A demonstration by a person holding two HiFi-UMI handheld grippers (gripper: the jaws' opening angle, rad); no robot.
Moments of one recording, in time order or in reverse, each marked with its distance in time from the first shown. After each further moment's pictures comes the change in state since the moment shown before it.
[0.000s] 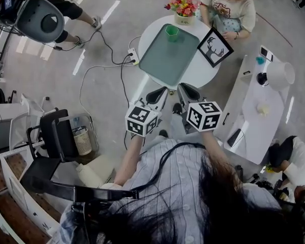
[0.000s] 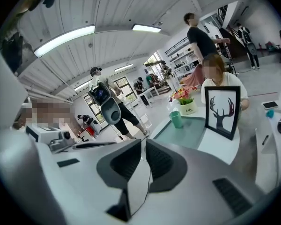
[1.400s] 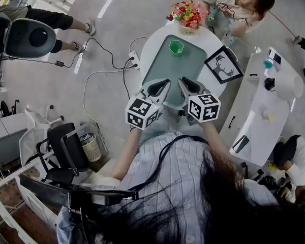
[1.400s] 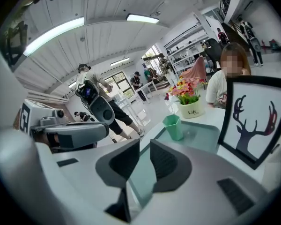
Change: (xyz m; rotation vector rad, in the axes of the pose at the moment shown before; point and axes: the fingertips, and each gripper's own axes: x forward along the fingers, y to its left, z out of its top) left arm 0.100 0.106 0.059 0.059 0.078 -0.092; right arm 0.138 -0.073 0.044 0.008 0.072 -0.005
